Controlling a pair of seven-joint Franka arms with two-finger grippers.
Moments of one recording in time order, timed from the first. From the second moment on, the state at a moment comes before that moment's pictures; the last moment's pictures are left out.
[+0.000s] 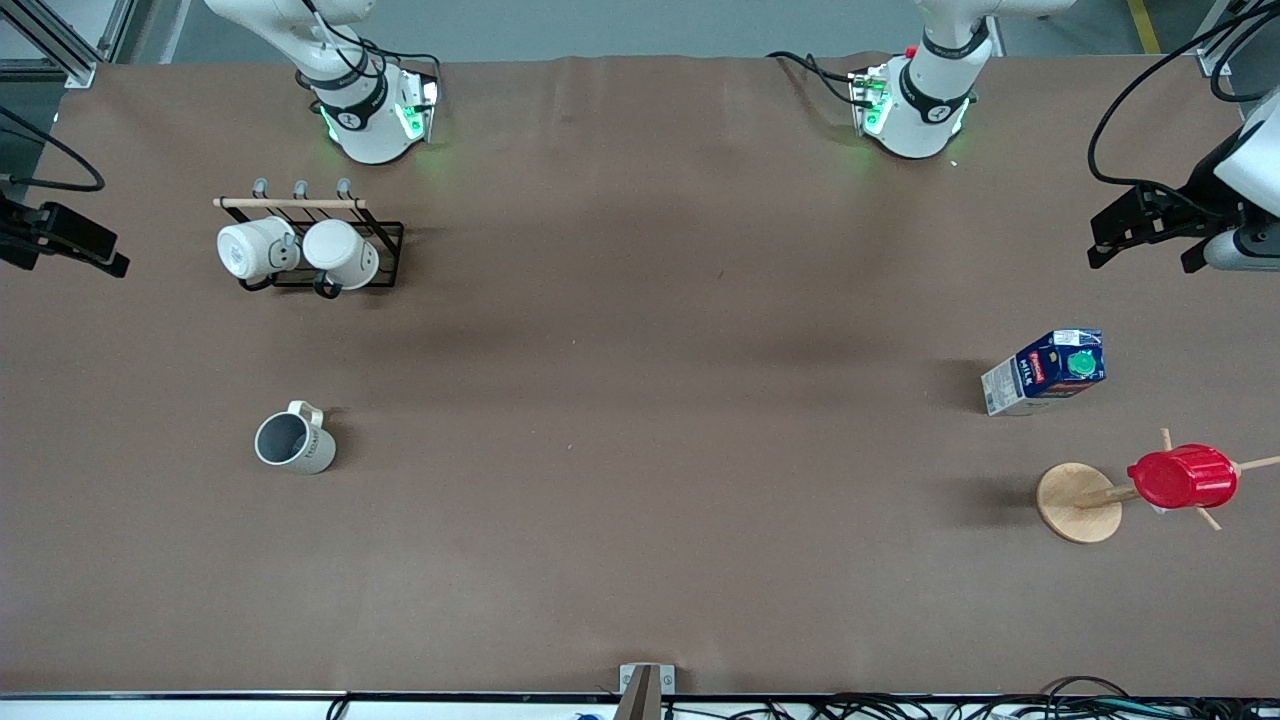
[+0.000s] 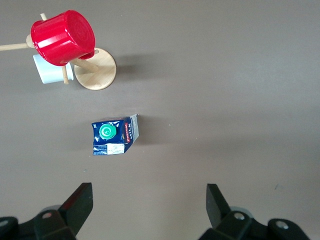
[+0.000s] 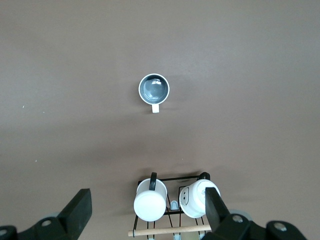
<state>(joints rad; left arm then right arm) -0.08 -0.06 0.02 -1.64 0.00 1.63 0.02 -0.04 0.06 -0.01 -1.41 0.00 1.44 0.06</state>
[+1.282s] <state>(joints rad) -0.08 0.04 0.15 -1.77 0.00 1.83 0.02 -0.07 0.29 -0.01 -1.55 0.00 1.83 0.02</state>
